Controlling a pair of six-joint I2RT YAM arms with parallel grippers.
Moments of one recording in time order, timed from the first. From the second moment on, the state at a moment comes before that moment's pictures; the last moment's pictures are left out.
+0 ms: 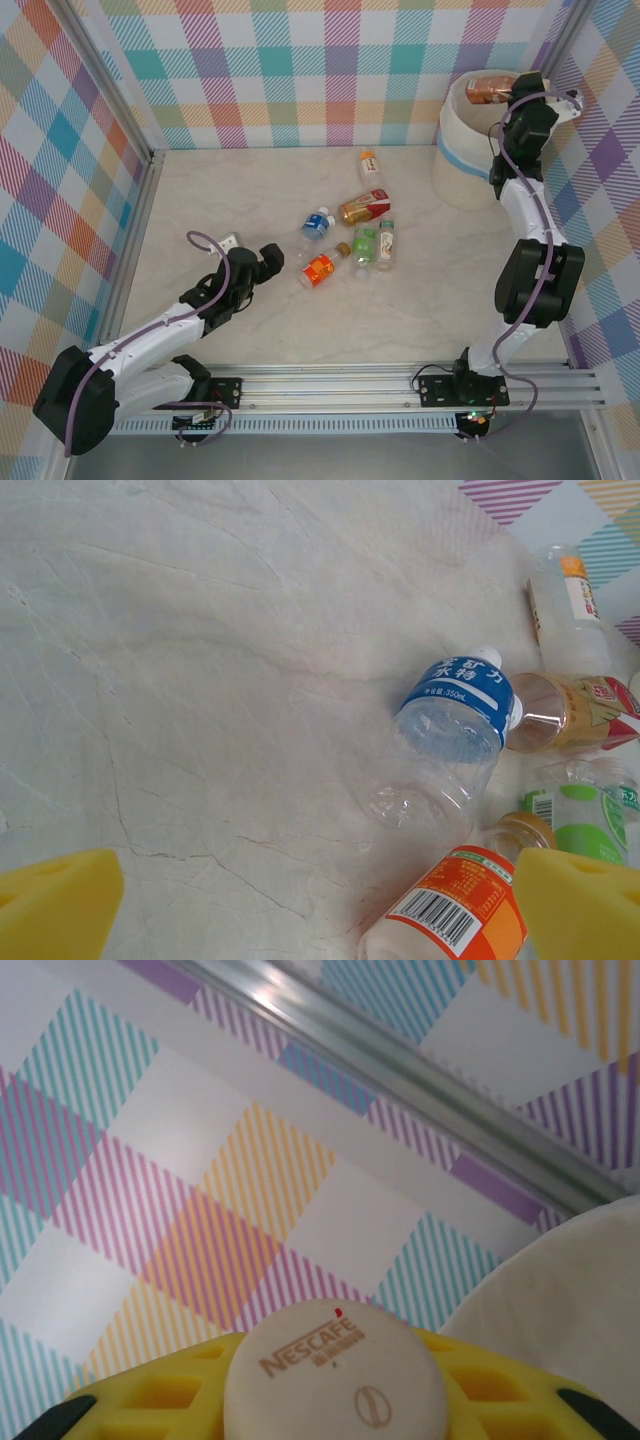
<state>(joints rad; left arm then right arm) -0.60 1.03 0.49 -0.08 -0.34 -0.92 -0.17 1.76 1.50 0.51 0.24 0.97</state>
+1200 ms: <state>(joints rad) -0.59 1.24 0.59 -0.08 -0.21 -0.92 -0.17 1.70 1.49 0.32 0.27 0.55</state>
